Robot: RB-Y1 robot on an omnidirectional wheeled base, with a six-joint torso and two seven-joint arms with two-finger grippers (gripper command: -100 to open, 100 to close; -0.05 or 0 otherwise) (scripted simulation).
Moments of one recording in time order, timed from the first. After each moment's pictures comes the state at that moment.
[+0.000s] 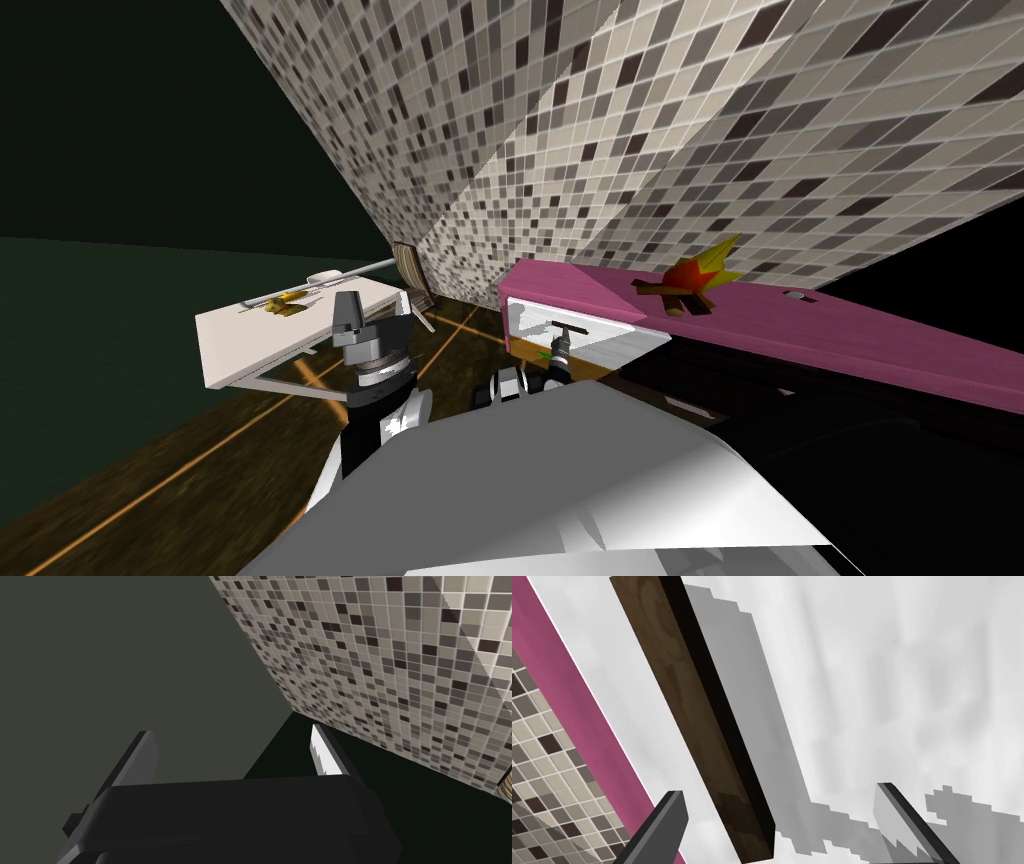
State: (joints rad) left arm 0.53 0.03 -0.05 -2.37 -0.11 -0.62 0.13; right arm 0.38 -0.12 0.40 -1.45 2.01 0.98 0.68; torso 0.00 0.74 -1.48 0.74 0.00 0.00
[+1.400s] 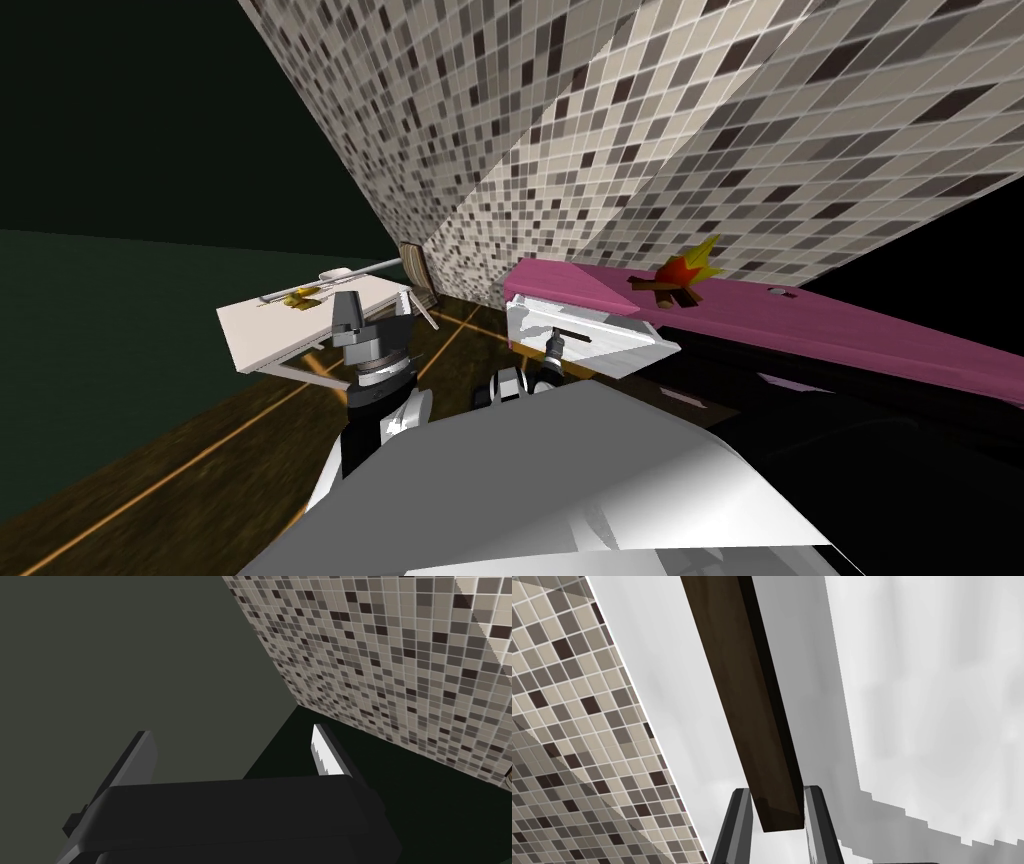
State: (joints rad) left arm 0.53 0.03 -0.05 -2.37 -0.11 -0.62 0.13; right arm 0.40 -0.02 0.42 -1.45 2.13 1.05 0.75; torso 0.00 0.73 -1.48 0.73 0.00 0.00
